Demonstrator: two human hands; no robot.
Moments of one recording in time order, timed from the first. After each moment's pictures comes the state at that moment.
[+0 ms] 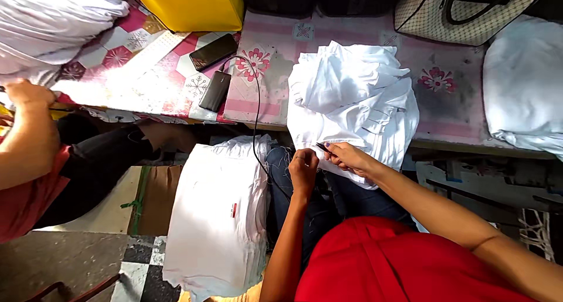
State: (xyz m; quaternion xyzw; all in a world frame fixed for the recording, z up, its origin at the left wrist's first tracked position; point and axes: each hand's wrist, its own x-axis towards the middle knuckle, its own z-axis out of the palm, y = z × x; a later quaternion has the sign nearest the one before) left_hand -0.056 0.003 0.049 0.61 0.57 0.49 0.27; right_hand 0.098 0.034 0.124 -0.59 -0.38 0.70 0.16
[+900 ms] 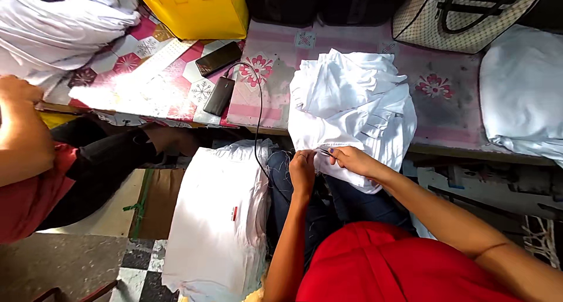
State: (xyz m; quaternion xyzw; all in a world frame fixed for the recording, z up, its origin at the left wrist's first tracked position) left_hand -0.058 0.013 0.051 0.63 0.60 0.42 0.26; right_hand 0.113 0.034 0.142 -0.59 -0.60 0.54 0.06
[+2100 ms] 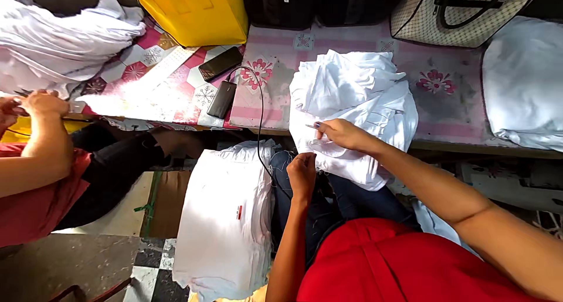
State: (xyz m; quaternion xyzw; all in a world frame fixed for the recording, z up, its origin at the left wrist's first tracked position) left_hand -0.064 0.000 0.080 0.59 0.60 0.43 0.32; right_hand 0.102 0.078 0.158 -0.54 -0.71 0.43 0.13
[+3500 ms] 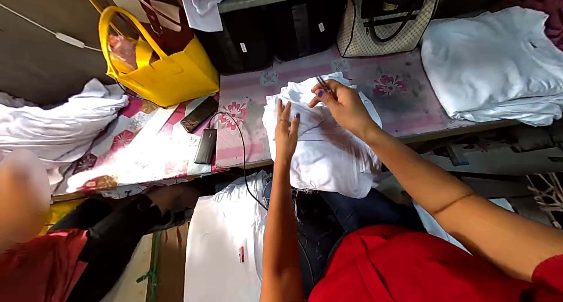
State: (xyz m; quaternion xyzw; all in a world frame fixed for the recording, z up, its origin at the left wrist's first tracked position) left_hand -0.029 0.144 0.133 0.75 0.39 0.39 0.36; right_hand 0.157 0.097 0.230 -0.56 -0.63 0.25 0.47
